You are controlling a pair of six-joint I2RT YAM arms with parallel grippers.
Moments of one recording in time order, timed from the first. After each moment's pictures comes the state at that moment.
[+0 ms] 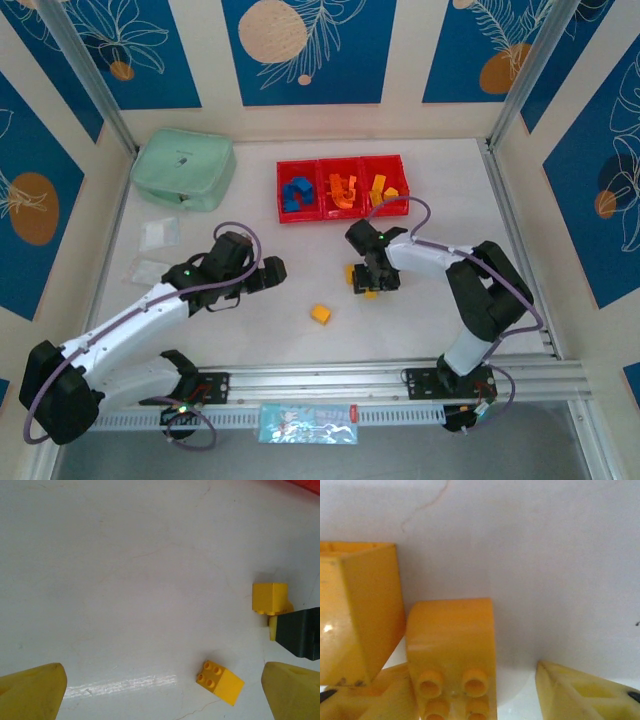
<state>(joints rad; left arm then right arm) -0.67 1.05 0.74 -0.60 0.02 -0.86 0.61 1.66 0.95 -0.76 0.06 0.52</state>
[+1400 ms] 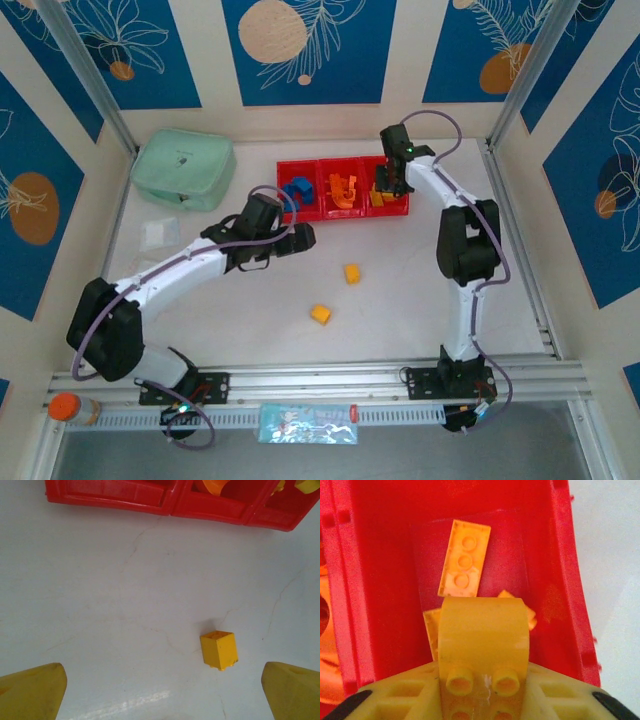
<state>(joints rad) -0.63 1.44 1.03 -0.43 0.09 -0.76 0.24 2.11 1.79 -0.78 0.12 0.30</state>
